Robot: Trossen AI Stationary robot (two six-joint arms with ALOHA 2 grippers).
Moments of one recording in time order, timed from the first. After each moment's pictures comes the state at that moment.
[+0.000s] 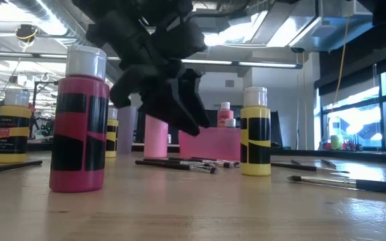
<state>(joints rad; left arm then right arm) -0.15 1.81 1.01 -0.01 -0.12 0.33 0.26 0.98 0.46 0.68 -0.27 -0.09</state>
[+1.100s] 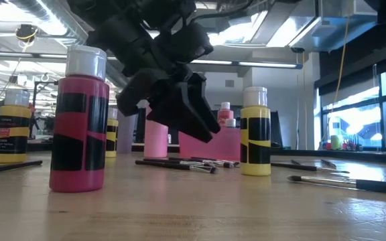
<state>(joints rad) -0.18 1.86 1.01 0.09 -0.14 0.27 0.30 0.98 0.46 0.64 -0.27 -0.09</state>
